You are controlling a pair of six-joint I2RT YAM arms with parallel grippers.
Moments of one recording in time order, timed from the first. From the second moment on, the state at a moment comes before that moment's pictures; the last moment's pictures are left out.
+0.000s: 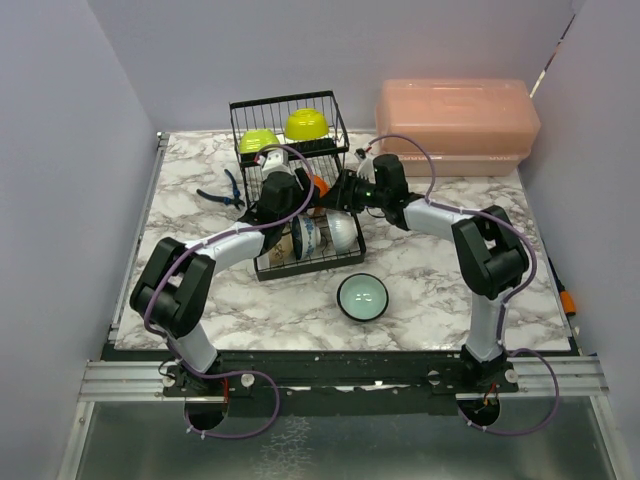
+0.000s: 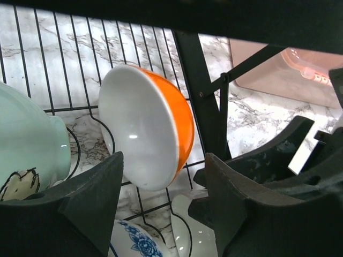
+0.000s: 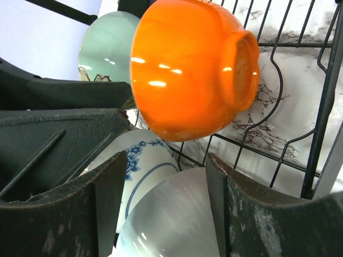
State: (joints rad) left arm -0.50 1.67 0.97 0.35 -0.20 -0.63; right arm 0.48 1.96 1.24 0.29 -0.54 0.63
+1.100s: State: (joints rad) left arm -0.51 1.46 0.85 0.23 -0.19 -0.59; right arm 0.44 1.62 1.13 0.13 -0.46 0.52
